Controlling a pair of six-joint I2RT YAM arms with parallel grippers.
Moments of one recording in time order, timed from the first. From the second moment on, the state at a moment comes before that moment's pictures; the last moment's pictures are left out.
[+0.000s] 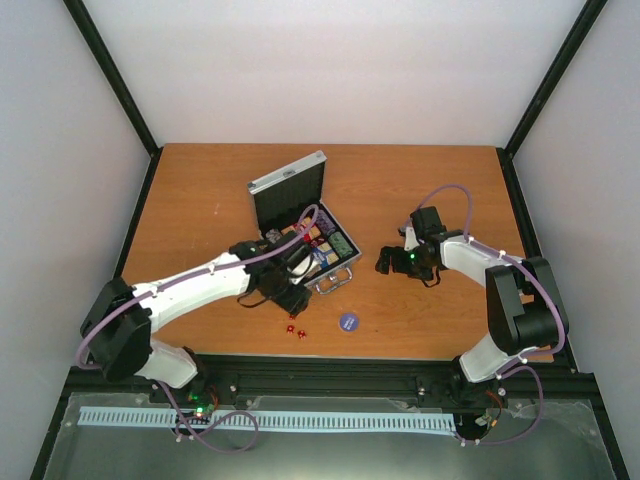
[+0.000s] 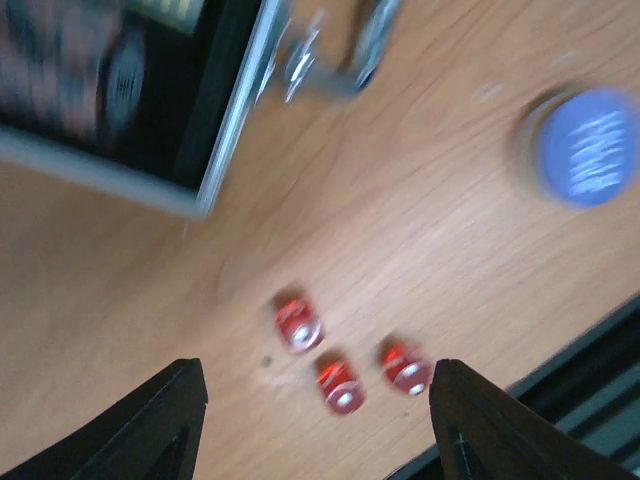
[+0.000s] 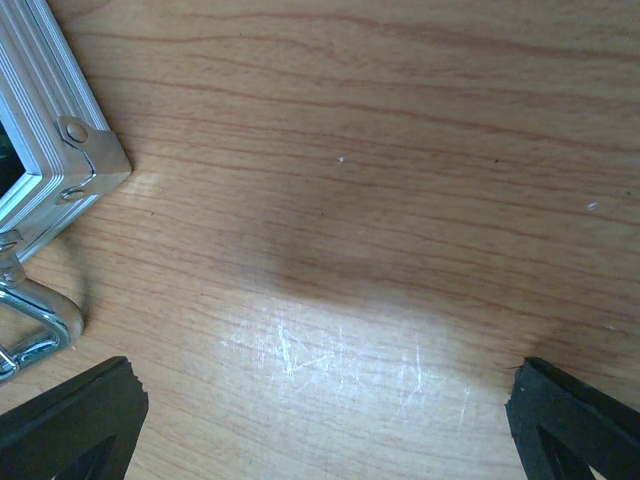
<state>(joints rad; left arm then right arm) -0.83 1.44 1.05 -0.85 0.07 -0.19 0.25 1.59 0.84 -0.48 -0.33 0.29</state>
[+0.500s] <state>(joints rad) -0.82 1.53 0.89 -0.81 0.10 -0.48 0.25 1.58 0.84 -0.47 -0.33 0.29</state>
